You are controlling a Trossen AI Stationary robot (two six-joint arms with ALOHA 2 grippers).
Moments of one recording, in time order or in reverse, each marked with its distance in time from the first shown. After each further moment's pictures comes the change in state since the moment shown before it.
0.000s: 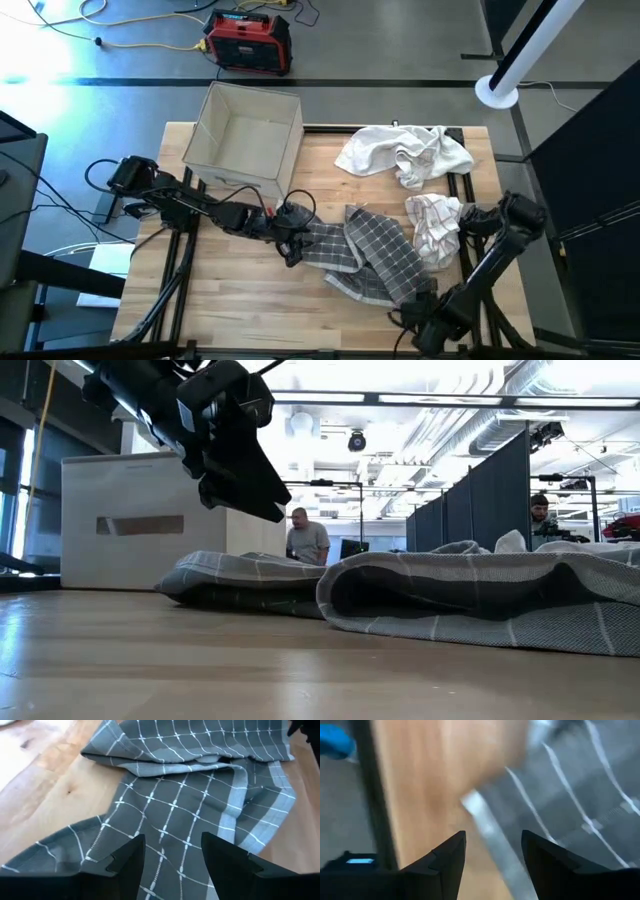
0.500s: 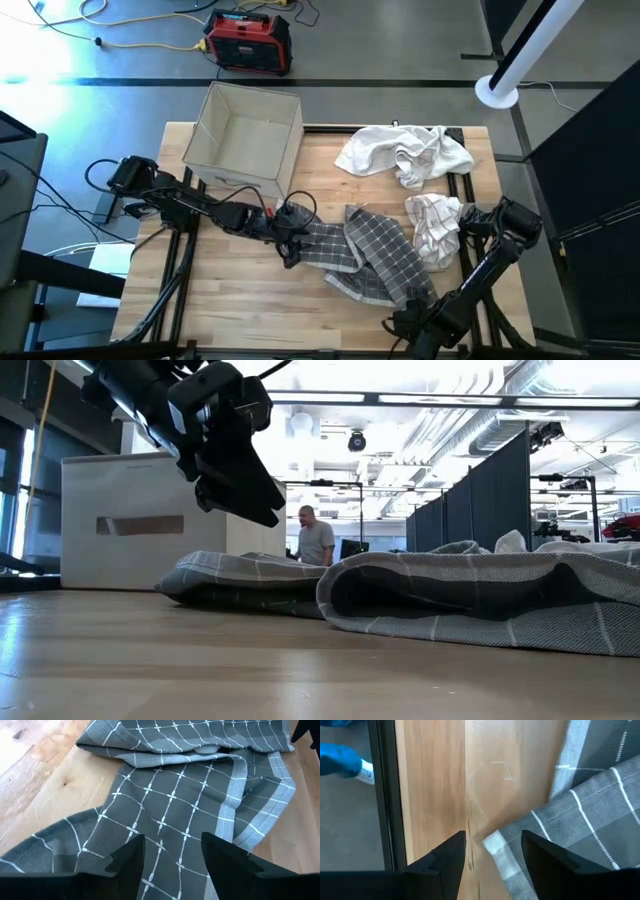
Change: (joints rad) left arm 0.000 0.000 0.000 -0.026 0.015 -0.001; right arm 0.000 0.052 0.014 0.075 0.076 0.006
